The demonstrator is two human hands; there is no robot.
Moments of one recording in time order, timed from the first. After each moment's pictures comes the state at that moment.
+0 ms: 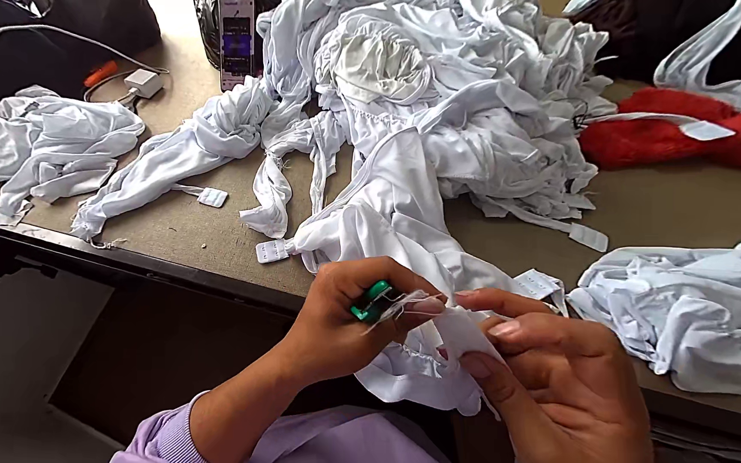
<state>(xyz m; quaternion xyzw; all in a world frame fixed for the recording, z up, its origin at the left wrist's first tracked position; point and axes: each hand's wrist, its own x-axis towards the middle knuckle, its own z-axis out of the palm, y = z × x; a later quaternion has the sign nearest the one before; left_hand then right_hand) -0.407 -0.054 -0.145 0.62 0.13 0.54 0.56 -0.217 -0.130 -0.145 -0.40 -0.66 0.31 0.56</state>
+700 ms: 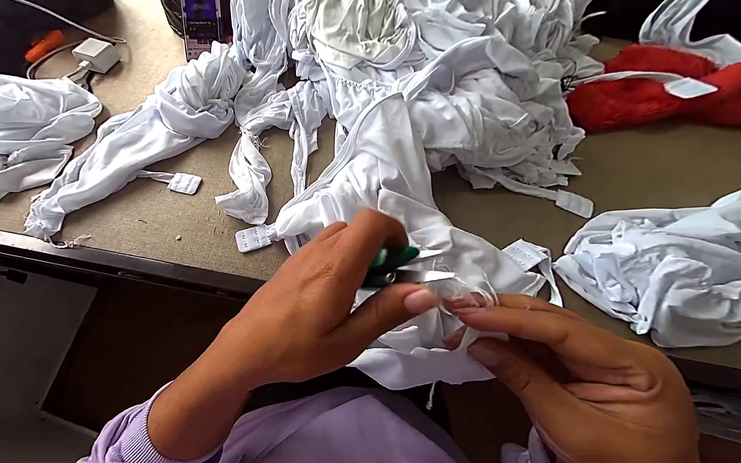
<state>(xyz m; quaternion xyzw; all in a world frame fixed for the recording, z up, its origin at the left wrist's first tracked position) -0.432 -0.043 -0.119 0.85 0.23 0.35 0.32 -0.202 -0.137 -0.136 -0.44 -0.65 0.33 0.52</state>
